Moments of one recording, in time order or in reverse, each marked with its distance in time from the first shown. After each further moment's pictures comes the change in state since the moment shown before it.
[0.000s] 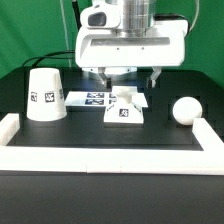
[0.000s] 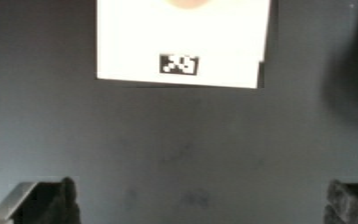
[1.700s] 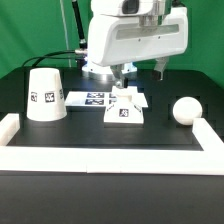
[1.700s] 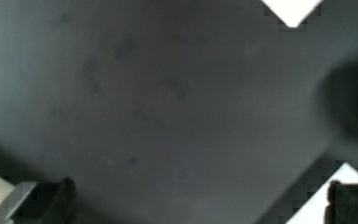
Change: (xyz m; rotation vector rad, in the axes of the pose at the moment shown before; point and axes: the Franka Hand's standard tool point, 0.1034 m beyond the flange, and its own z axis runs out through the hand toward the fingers) arm 0.051 -0.016 -0.025 -0.047 0.054 -0.552
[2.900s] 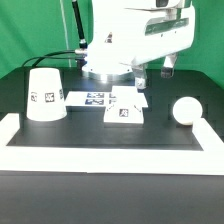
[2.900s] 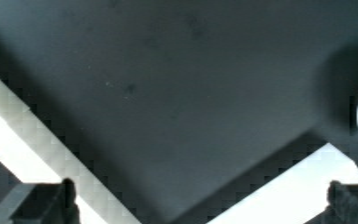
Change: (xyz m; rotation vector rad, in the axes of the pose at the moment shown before) arm 0.042 -0.004 -0.015 -0.007 0.003 -0.367
